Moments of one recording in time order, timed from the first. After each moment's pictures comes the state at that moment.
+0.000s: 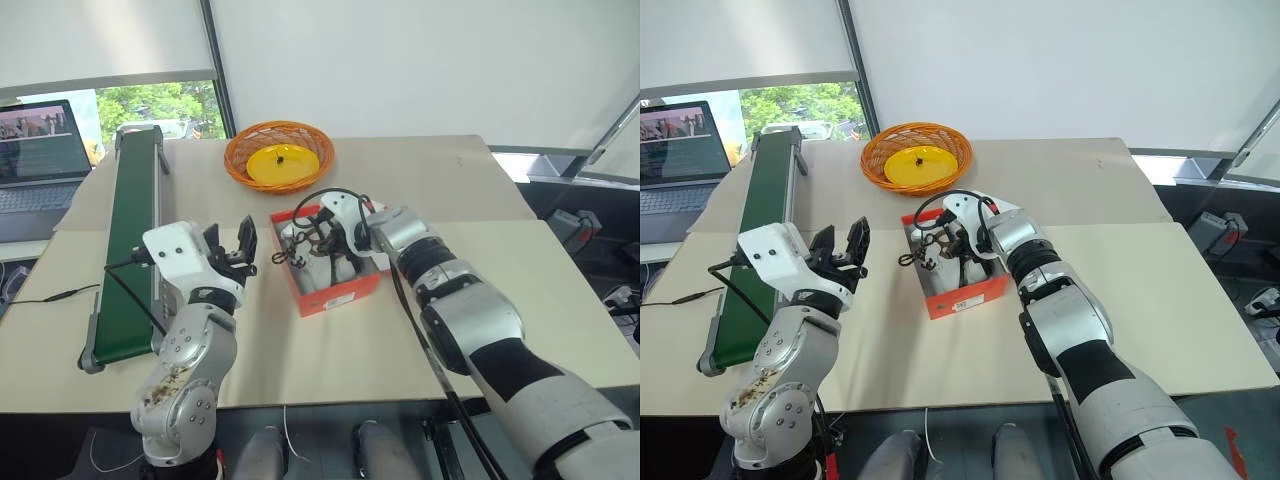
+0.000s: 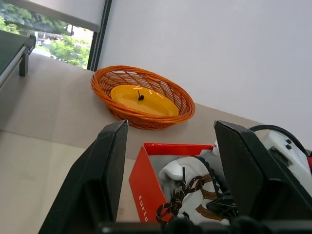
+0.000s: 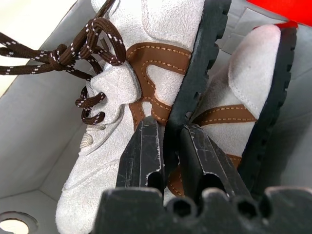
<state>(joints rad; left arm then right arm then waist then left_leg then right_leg) -0.14 0.00 0.07 -0.80 -0.43 0.72 0.25 -1.28 -0.10 0.23 1.20 -0.09 0.51 0.74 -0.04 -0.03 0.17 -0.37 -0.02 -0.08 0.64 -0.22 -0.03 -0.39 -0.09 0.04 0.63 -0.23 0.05</state>
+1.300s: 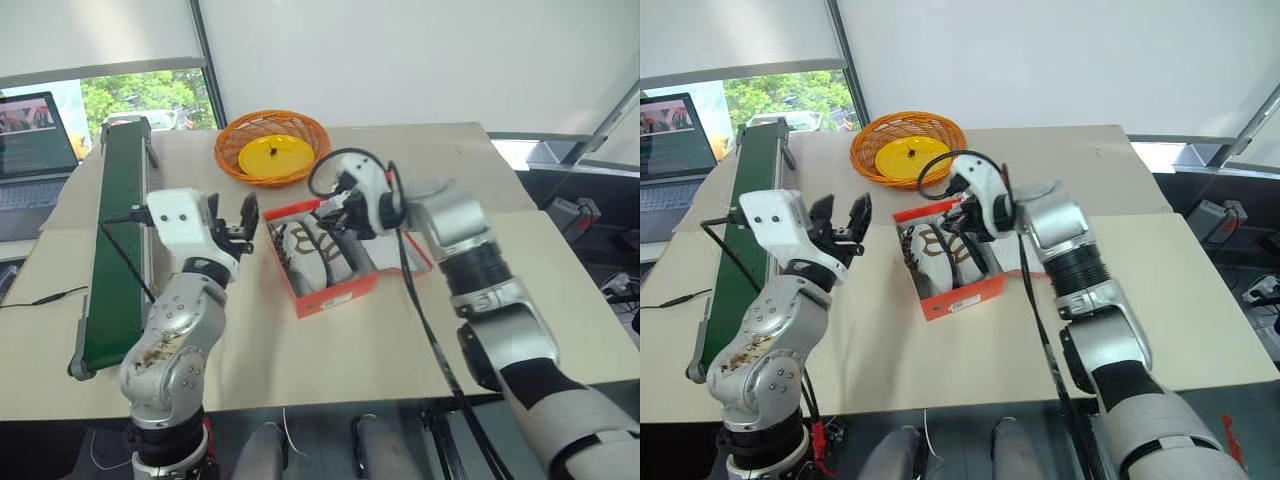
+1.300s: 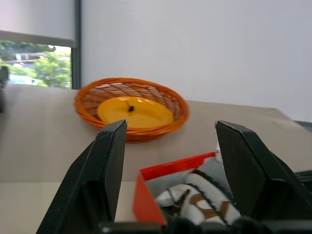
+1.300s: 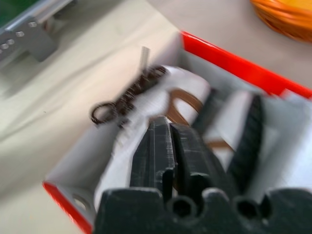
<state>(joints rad) -0.30 0.19 0.16 -0.71 -0.37 0.80 0.14 -1.10 -0.22 0.23 0.48 0.06 0.75 0.93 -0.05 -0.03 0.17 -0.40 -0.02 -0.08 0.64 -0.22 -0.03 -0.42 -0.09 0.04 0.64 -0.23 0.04</state>
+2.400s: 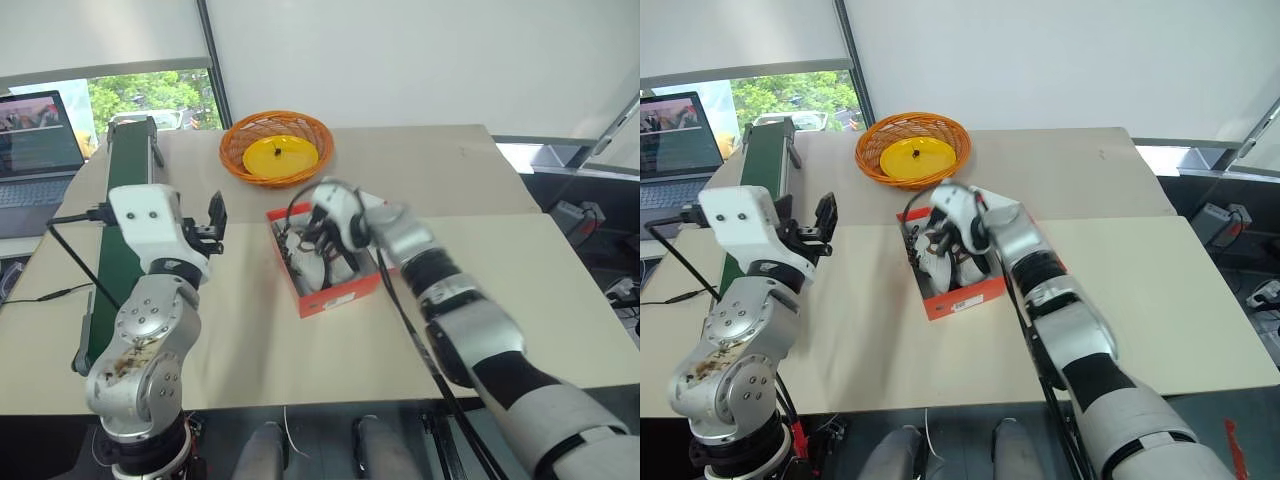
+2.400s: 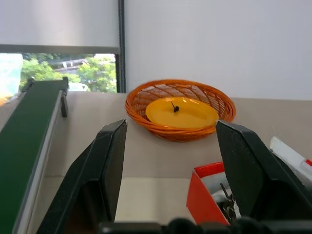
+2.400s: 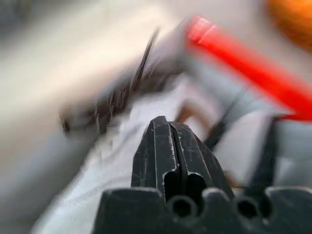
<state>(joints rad) -0.32 0.24 0.20 -0.76 -0.34 0.93 0.10 -1.23 -0.21 0.09 0.63 0.09 0.70 0.91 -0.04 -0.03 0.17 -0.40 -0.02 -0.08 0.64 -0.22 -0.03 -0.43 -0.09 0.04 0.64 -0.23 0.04</state>
